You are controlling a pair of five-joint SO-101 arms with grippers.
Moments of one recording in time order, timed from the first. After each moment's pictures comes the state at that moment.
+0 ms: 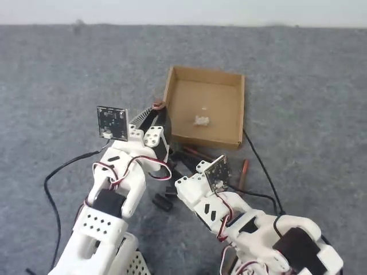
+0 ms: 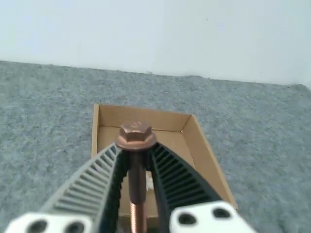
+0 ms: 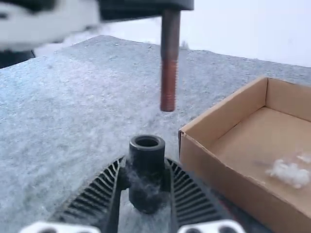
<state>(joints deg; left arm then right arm) 13.3 -65.0 78.2 16.0 20.5 -44.8 -15.1 94.2 -58.3 -7.8</state>
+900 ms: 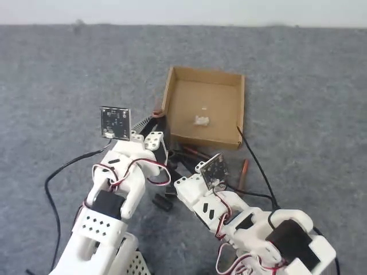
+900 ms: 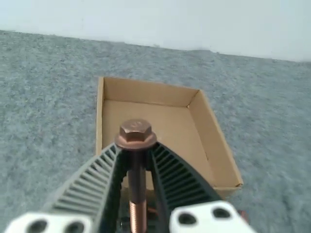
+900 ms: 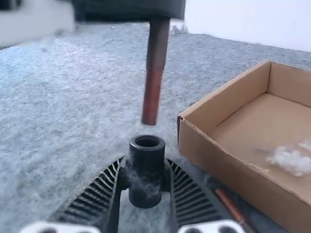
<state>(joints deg) 13.3 -66.2 78.2 24.0 20.9 -44.7 -10.7 92.4 -58.3 -6.6</state>
